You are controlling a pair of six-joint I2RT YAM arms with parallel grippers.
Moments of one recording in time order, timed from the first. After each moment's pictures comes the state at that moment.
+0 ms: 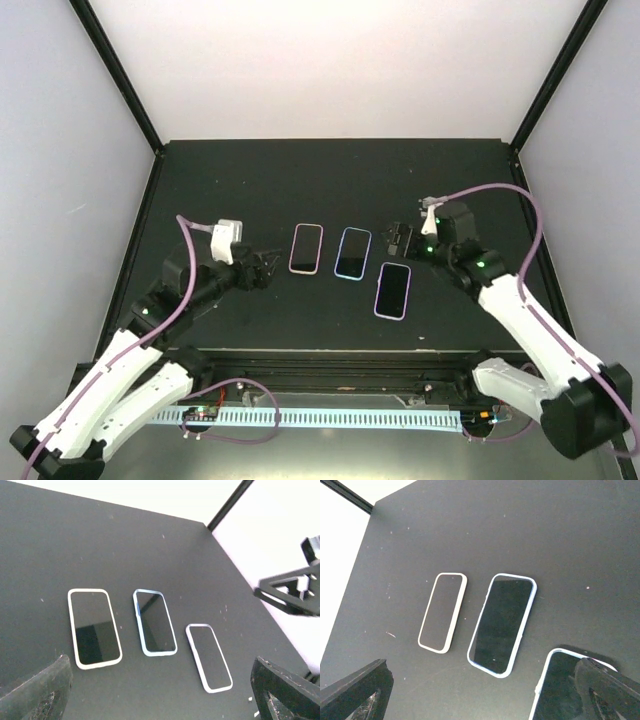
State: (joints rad) left arm -0.56 0.62 0.69 -0.46 0.14 -0.50; right arm 0.41 1.08 0.80 -0.37 -0.21 0.58
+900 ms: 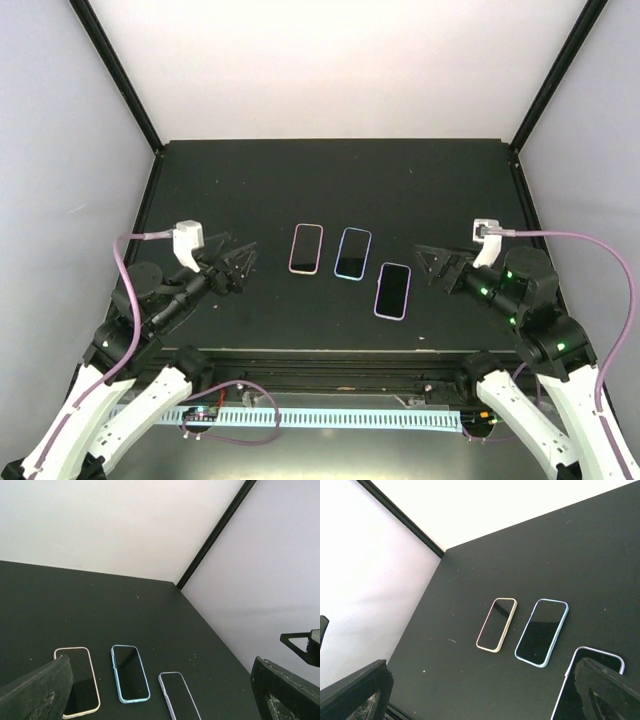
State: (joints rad) left arm -0.56 0.43 0.82 -0.48 0.09 -0.52; right arm 0.41 0.52 0.93 -0.75 -0.22 0.58
